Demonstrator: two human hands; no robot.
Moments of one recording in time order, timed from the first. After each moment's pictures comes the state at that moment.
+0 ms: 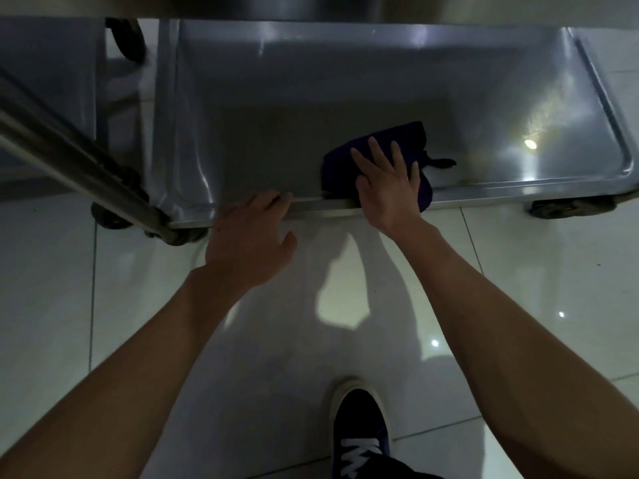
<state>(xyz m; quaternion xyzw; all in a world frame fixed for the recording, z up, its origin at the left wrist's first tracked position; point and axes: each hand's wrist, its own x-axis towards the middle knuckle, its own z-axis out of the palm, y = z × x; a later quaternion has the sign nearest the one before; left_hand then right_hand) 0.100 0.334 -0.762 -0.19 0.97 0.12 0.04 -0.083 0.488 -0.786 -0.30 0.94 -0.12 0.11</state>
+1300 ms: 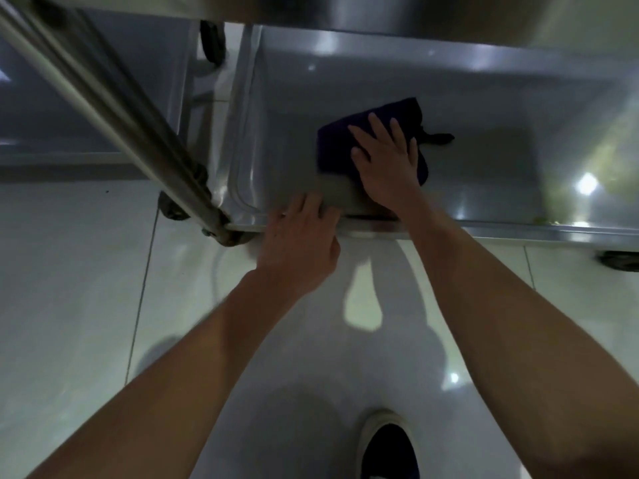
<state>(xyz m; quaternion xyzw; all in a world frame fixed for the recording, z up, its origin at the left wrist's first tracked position) 0.100 0.317 -0.769 -0.20 0.98 0.06 0.03 -0.100 0.363 -0.798 -0.37 0.91 -0.14 0.12</state>
